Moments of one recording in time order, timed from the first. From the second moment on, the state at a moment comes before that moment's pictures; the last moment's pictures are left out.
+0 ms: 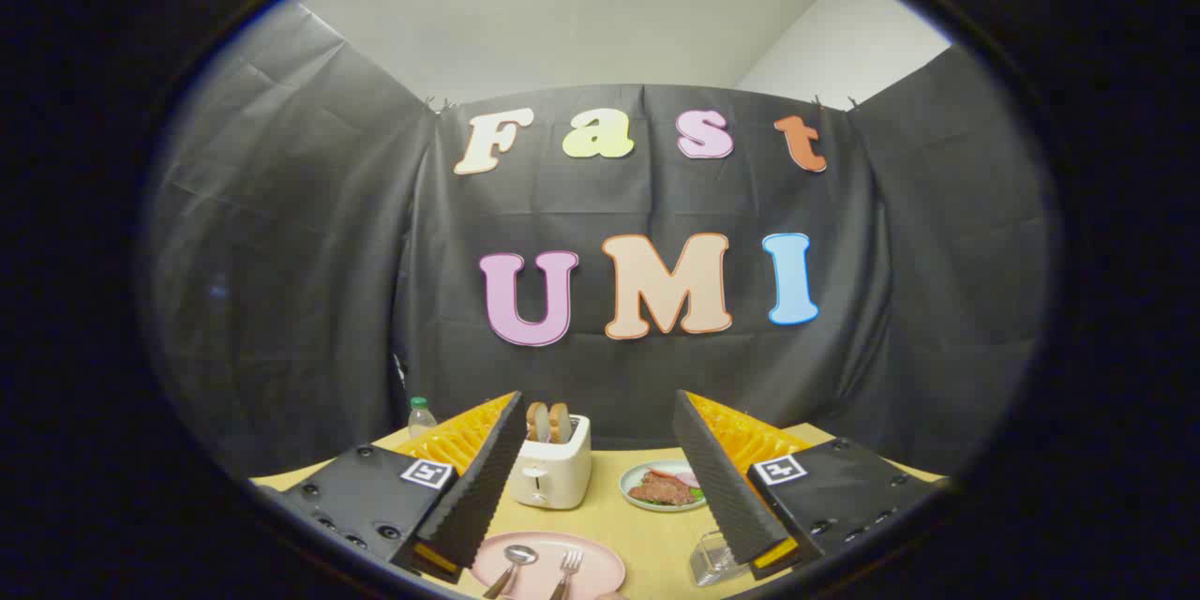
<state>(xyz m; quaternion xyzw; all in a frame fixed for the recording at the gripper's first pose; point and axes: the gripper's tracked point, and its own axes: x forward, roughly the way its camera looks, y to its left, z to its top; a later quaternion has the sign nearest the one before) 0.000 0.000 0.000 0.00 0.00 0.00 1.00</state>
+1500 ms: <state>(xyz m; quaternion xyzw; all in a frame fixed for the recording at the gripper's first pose) 0.015 0.009 -0.084 0.01 0.08 0.04 1.00</state>
